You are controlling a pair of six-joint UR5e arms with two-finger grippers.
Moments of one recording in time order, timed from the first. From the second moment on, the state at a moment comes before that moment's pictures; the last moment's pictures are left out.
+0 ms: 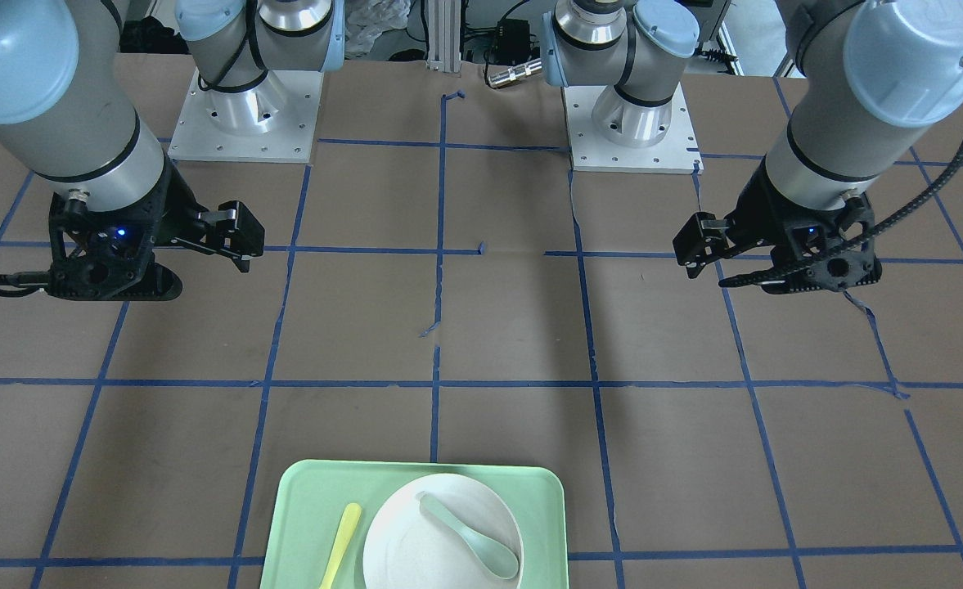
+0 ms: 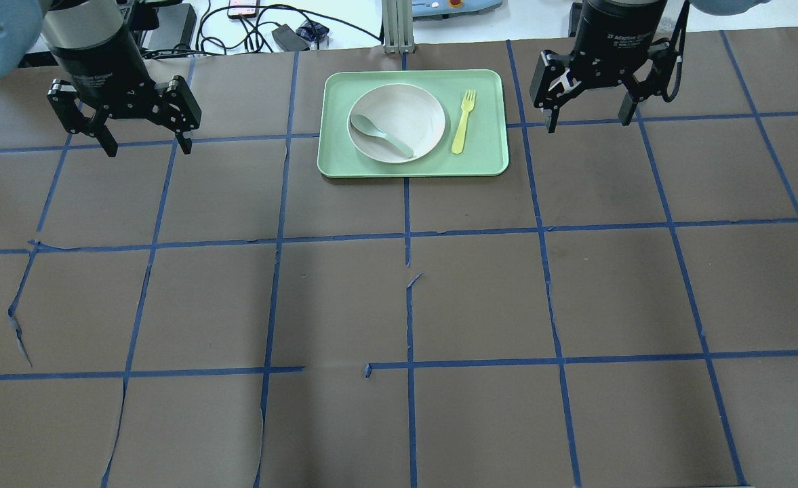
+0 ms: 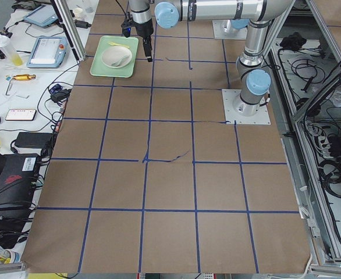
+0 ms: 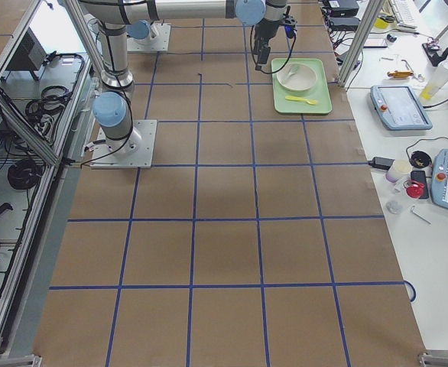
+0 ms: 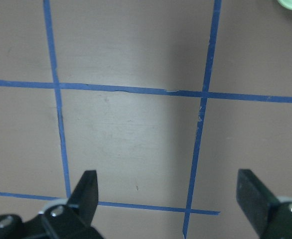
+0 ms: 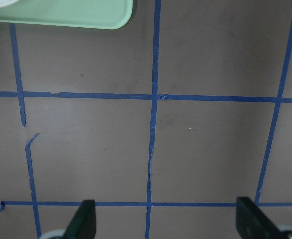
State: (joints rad) left arm -1.50 -1.73 -1.41 -1.68 1.67 -0.04; right arm 1.60 -1.34 1.32 -1.40 -1.60 -0.01
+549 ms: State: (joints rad) left arm -1.53 -1.73 -1.42 -1.70 1.60 -0.07; right arm 1.60 -1.36 1.33 -1.40 -1.60 -0.01
